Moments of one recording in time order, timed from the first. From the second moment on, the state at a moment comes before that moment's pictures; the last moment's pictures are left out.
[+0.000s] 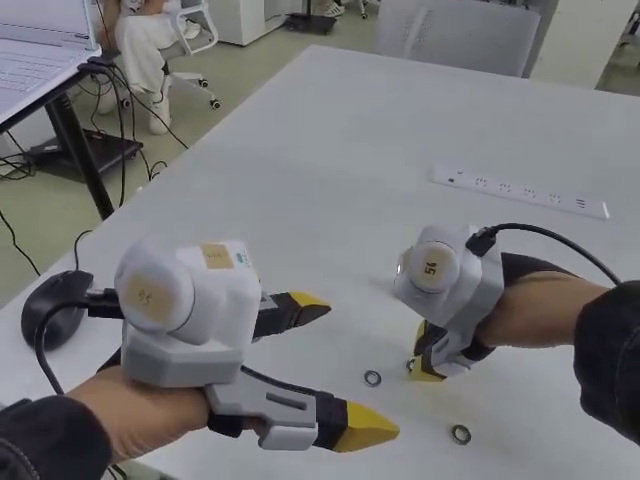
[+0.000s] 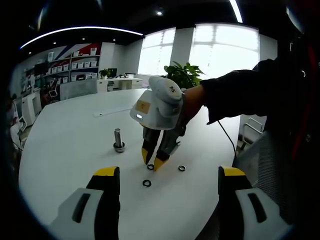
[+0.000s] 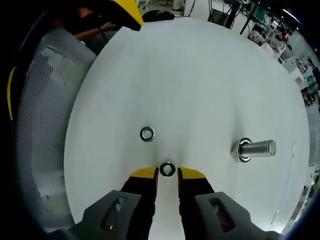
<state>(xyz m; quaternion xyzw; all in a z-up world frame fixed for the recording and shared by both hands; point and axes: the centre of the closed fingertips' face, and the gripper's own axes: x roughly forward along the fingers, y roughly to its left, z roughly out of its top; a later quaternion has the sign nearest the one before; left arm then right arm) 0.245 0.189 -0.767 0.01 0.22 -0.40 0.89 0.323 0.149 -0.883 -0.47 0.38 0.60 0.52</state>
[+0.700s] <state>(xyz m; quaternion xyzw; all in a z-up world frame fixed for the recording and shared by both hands) 0.245 0.188 -0.766 0.01 0.22 -0.40 0.89 0.322 0.147 -0.881 -0.47 0.38 0.61 0.52</state>
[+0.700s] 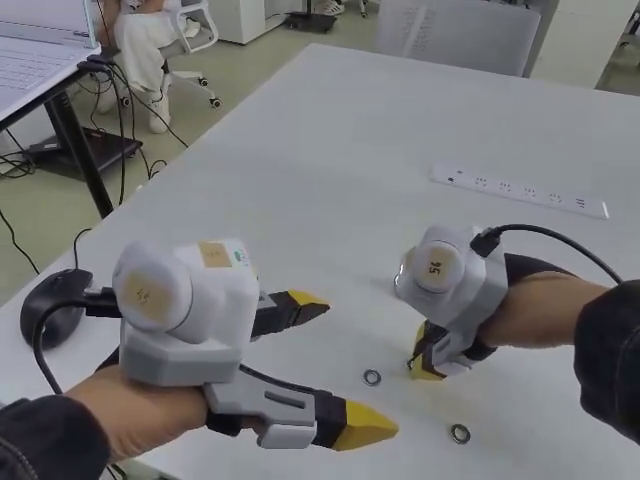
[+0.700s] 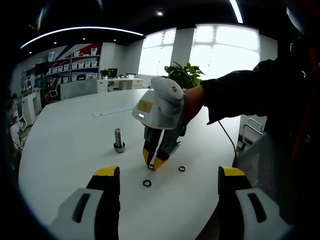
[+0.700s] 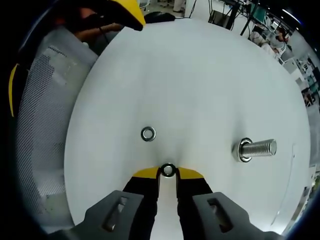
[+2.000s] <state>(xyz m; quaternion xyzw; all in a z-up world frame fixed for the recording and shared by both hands) 0.245 0.188 -0.766 0.01 0.22 -0.40 0.89 0.324 0.124 -0.882 -0.47 0.40 0.59 0.52</state>
